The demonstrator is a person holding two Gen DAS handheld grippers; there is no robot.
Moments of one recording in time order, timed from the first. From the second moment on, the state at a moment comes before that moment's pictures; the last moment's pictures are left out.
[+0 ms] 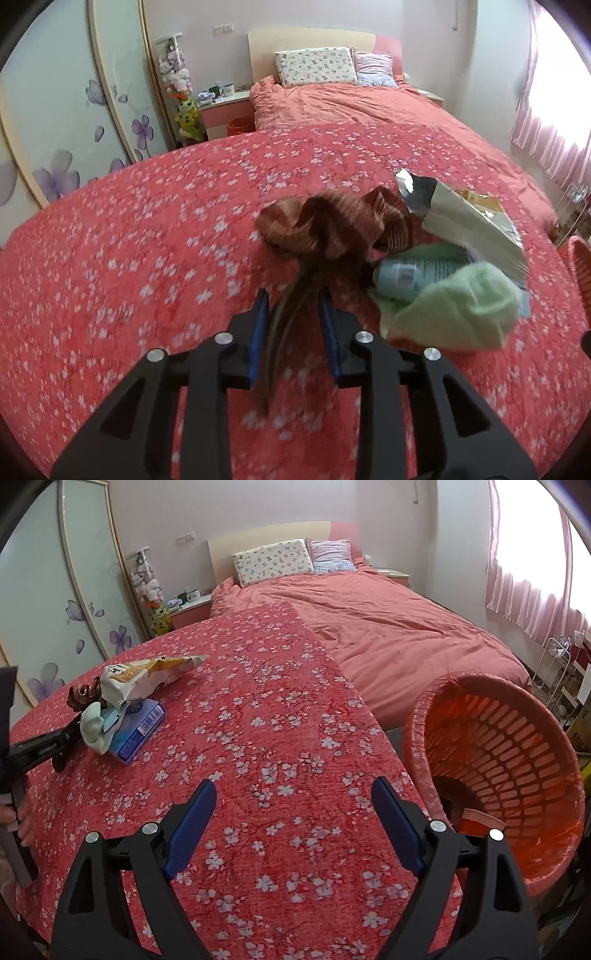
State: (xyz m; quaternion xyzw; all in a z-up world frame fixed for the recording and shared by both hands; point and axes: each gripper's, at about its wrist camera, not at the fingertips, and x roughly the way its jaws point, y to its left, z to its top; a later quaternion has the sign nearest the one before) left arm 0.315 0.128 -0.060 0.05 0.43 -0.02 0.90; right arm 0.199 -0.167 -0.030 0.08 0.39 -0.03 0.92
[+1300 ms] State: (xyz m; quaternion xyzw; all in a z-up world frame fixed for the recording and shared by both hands) left arm 0.269 0.225 -0.070 -0.07 0.43 0.02 0.90; right arm 0.303 -0.073 -0.002 0.13 0.40 0.05 0.91
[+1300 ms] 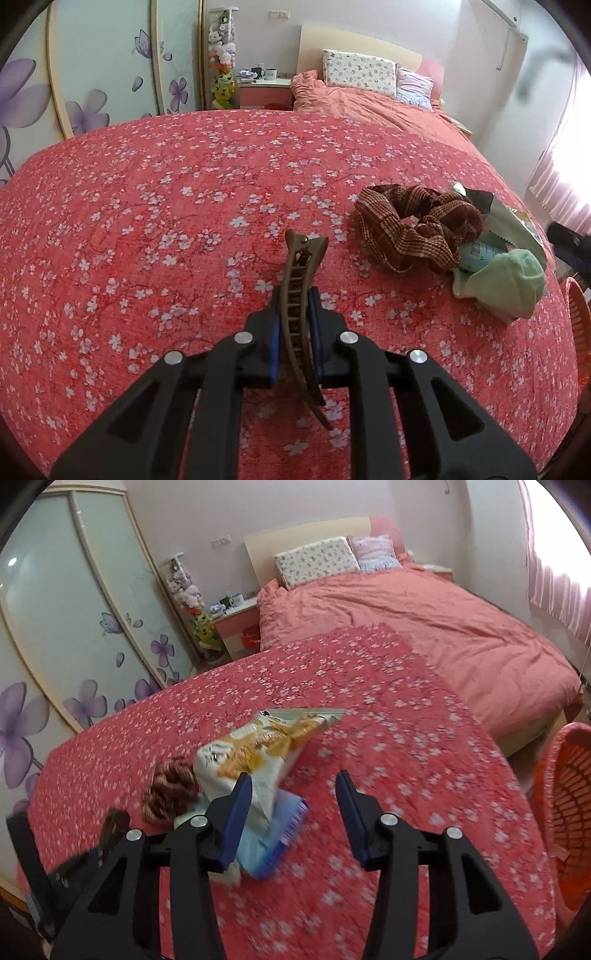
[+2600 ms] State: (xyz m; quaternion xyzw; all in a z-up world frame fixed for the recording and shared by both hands) left arm 0.266 0.223 -0.066 -0.09 0.43 0.00 0.90; right arm 0.283 -0.121 -0.006 0.13 0.39 -0.02 0.91
